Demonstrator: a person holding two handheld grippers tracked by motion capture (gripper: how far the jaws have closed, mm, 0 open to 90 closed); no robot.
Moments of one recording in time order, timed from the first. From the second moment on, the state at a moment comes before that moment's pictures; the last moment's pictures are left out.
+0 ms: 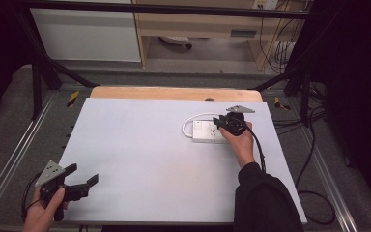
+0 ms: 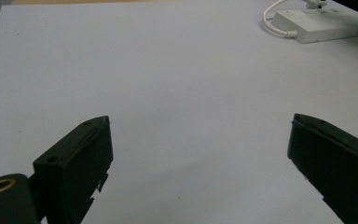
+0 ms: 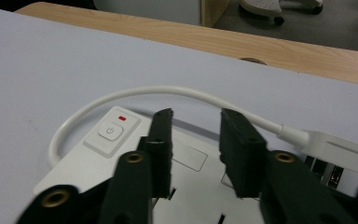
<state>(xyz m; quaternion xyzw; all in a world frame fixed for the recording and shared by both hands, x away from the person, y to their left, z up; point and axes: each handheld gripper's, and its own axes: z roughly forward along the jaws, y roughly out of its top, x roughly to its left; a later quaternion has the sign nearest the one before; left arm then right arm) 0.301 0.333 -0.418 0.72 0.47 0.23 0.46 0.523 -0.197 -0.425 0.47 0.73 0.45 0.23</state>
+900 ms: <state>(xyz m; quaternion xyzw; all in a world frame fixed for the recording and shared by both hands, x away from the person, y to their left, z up) 0.300 0.333 -0.418 0.72 0.47 0.23 0.46 0.508 -0.207 -0.389 0.48 0.72 0.45 0.22</state>
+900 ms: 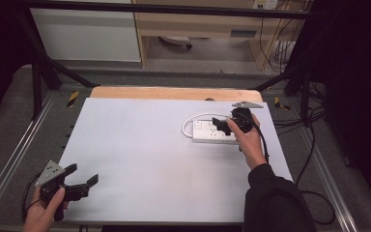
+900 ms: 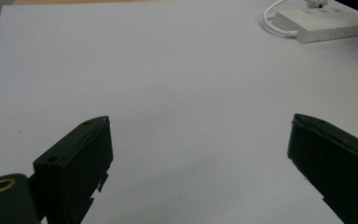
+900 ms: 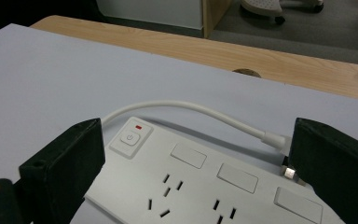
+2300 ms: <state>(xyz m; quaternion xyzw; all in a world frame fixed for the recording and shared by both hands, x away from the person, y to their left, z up) 0.300 0.331 -0.418 0.72 0.47 0.23 0.46 0.392 -0.270 -0.372 0.44 0.68 0.50 0.29</state>
